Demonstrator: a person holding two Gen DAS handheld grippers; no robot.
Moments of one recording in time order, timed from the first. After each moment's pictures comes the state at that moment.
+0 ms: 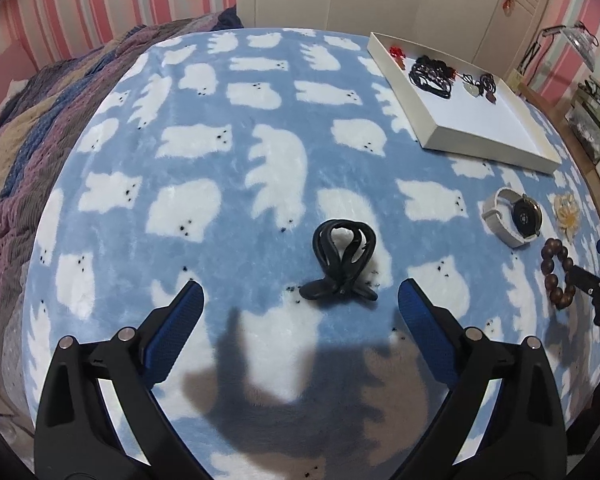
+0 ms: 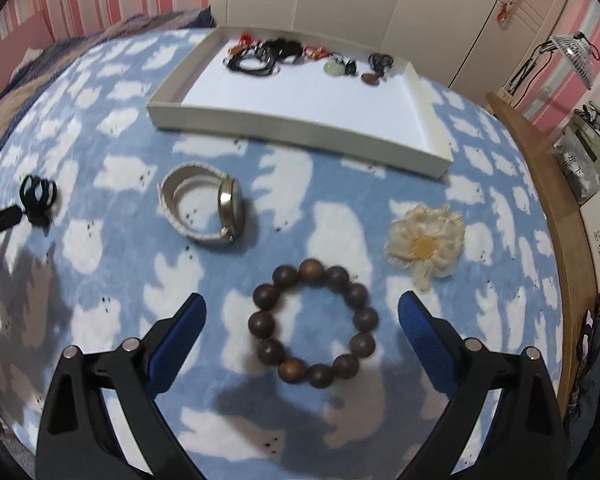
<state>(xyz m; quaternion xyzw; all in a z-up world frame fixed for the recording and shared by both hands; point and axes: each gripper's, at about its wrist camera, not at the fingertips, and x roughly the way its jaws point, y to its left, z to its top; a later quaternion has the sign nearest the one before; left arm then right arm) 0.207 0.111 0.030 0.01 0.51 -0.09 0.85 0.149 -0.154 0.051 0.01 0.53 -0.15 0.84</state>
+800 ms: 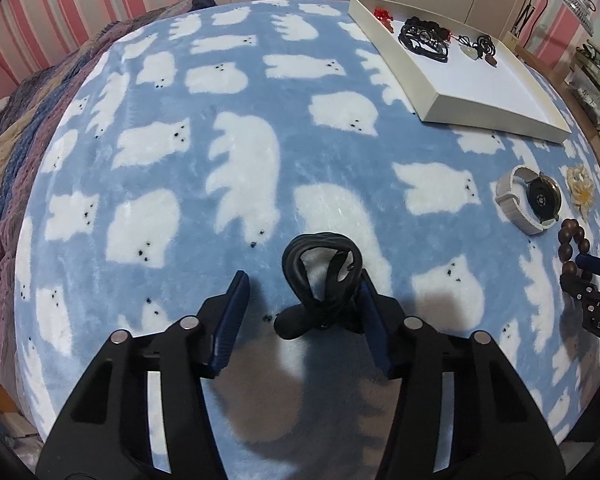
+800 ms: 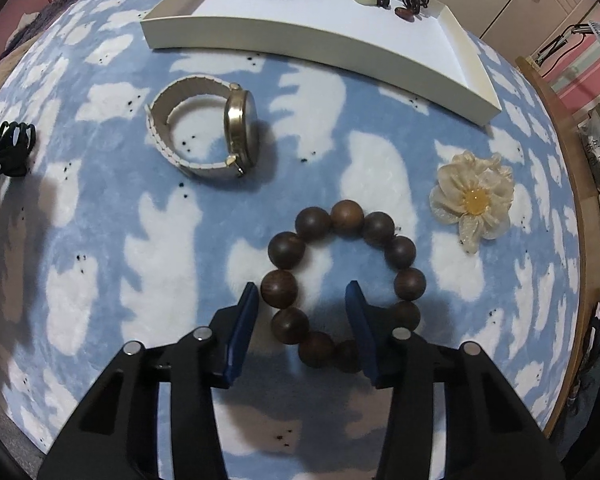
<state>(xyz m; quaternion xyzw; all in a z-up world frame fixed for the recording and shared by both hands) 0.235 0.090 0.008 0.05 0.55 -0.12 0.82 0.163 -0.151 0.008 0.02 0.61 -0.13 0.78</state>
